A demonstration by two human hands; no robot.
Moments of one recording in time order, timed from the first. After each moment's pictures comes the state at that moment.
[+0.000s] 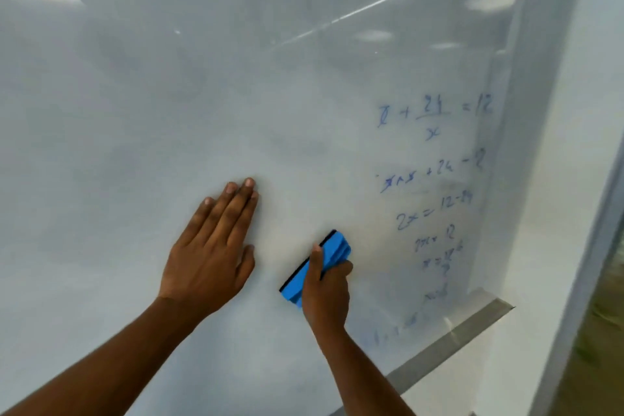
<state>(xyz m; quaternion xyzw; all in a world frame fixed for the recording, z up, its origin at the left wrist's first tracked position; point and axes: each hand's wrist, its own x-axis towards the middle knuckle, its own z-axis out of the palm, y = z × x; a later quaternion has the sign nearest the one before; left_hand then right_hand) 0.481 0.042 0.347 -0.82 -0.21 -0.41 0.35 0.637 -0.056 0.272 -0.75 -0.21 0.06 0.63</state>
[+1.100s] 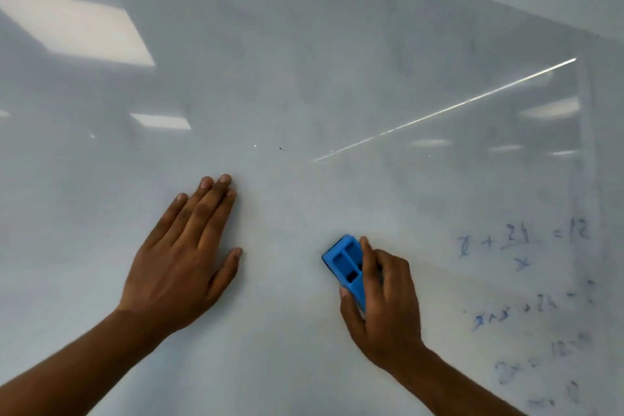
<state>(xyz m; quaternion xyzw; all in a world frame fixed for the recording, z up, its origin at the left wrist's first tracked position) 0.369 0.071 0.521 -0.72 -0.27 -0.47 0.44 0.671 -0.015 0.441 -0.51 -0.55 -0.49 0.44</state>
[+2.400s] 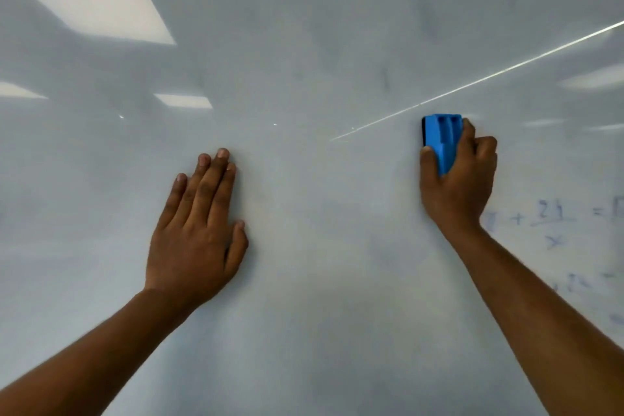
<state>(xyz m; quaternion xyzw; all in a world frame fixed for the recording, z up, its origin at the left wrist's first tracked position) 0.366 0.066 0.515 -0.69 -0.33 -0.51 0.39 0.719 -0.017 0.584 -0.57 -0.36 -0.41 0.61</state>
